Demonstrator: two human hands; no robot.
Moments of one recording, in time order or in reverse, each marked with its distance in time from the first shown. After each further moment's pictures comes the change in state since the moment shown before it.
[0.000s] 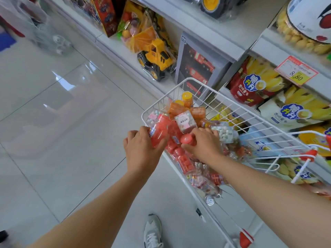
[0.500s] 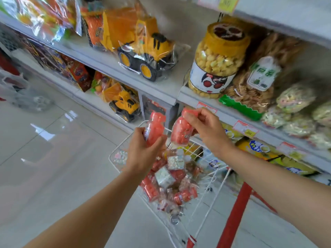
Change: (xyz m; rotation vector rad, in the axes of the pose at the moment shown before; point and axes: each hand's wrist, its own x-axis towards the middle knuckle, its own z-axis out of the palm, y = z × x) left_hand -0.018 0.180 -0.064 -0.639 -0.219 0.068; right_hand -0.074 0.071 -0.204 1.252 0.365 -0.040
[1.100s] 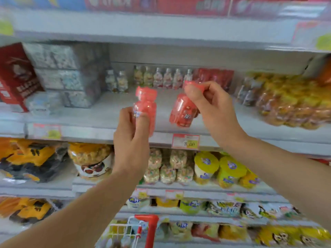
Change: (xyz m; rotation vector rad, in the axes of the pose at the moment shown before) left_hand -0.073 0.302 0.216 -0.237 -0.161 0.656; right_hand -0.104 -0.218 -0.306 -0.064 0.691 -0.503
